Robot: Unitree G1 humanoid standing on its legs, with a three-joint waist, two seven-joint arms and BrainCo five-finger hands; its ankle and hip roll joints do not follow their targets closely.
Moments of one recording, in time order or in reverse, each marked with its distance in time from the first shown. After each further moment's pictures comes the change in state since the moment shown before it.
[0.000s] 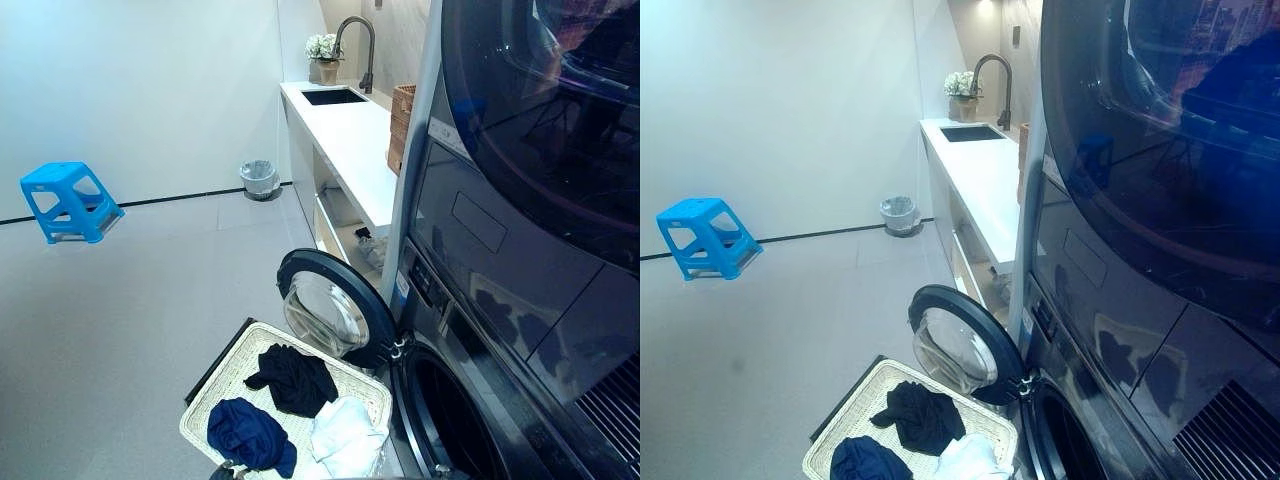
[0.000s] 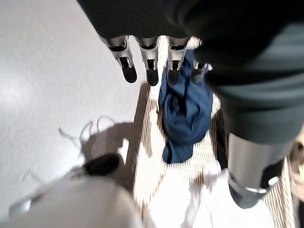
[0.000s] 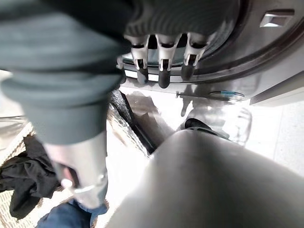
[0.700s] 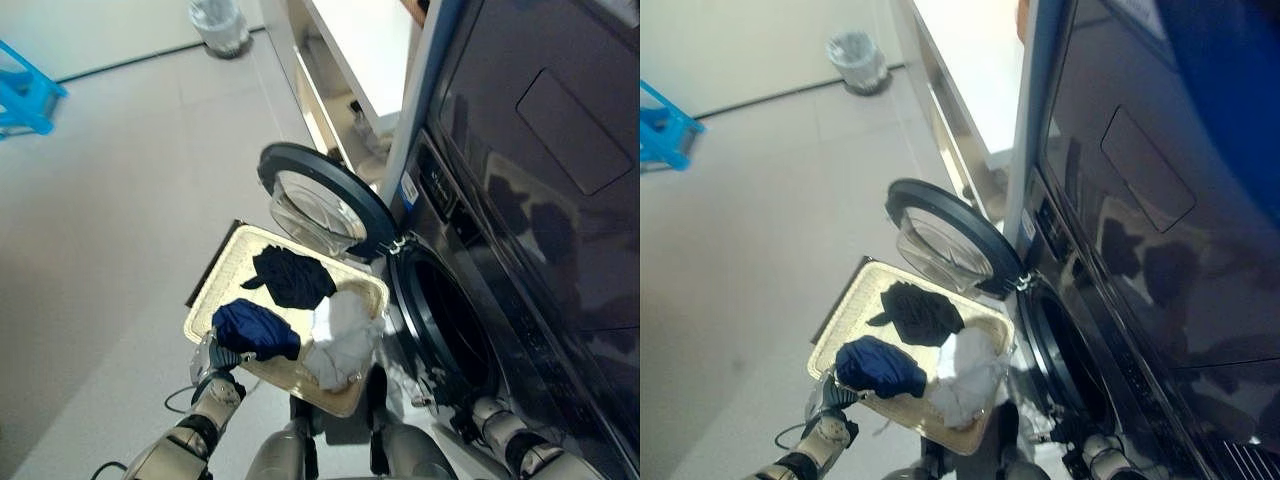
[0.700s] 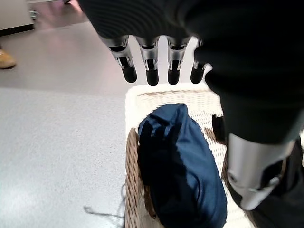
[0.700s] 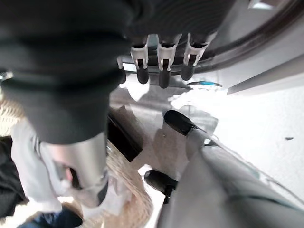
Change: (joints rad) left arm -0.426 0.081 -0.077 -0.017 0.066 0.052 0.358; right arm -0.299 -0.098 0.068 -0.069 0.171 -0.054 -0.024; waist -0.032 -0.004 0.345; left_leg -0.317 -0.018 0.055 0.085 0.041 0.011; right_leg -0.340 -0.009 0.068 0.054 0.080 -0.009
